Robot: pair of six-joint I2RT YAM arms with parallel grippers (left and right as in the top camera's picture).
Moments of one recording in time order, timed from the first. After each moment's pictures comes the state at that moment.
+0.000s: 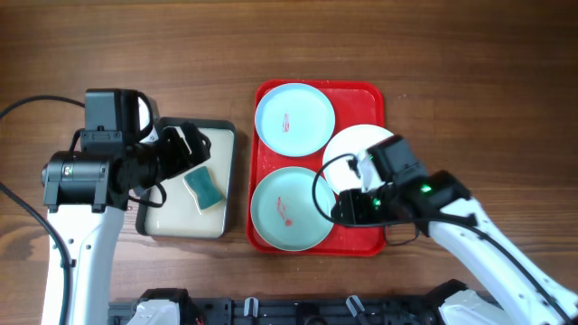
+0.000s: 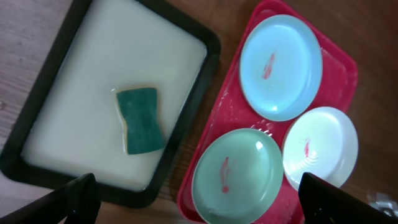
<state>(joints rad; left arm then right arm) -0.02 1.19 1.27 -1.20 0.19 -0.49 0.49 1.26 0.76 -0.79 -0.40 0.40</state>
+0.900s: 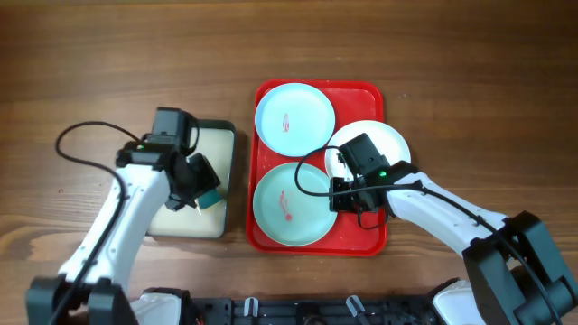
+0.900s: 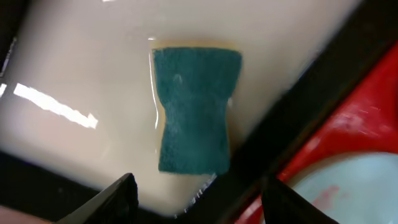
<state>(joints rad) -0.11 1.42 0.90 -0.93 0.02 -0.67 0.52 1.58 0.74 -0.47 -0.25 0.57</state>
